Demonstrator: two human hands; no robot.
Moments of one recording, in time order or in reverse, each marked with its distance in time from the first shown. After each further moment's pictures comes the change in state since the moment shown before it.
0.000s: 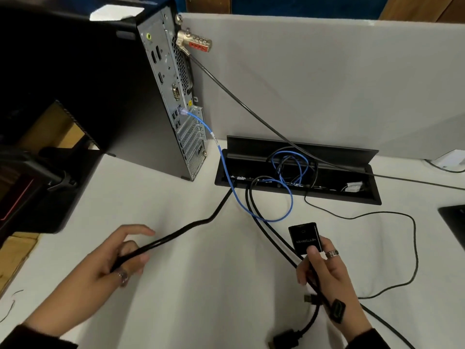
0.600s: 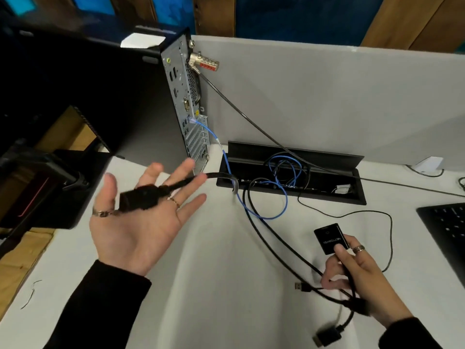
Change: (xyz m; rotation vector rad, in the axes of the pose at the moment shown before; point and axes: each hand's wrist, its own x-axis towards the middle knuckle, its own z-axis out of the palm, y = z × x) left_hand 0.024 0.071 0.010 -1.313 -0.141 0.146; right_hand -0.026 -0.054 -0.049 -0.048 -0.003 0.182
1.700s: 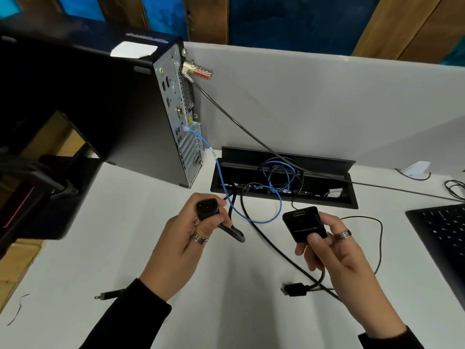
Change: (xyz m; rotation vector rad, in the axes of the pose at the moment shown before) left_hand 0.004 -0.052 0.031 1.128 -0.040 0.277; right_hand -0.023 -0.068 0.067 -0.096 -0.024 -0.327
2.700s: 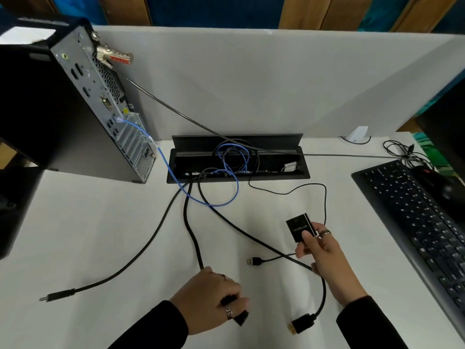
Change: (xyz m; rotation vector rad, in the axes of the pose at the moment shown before) left_hand -0.059 -0.069 0.093 0.712 -0.931 0.060; right_hand -0.032 0.090 -0.078 -0.092 0.269 0.348
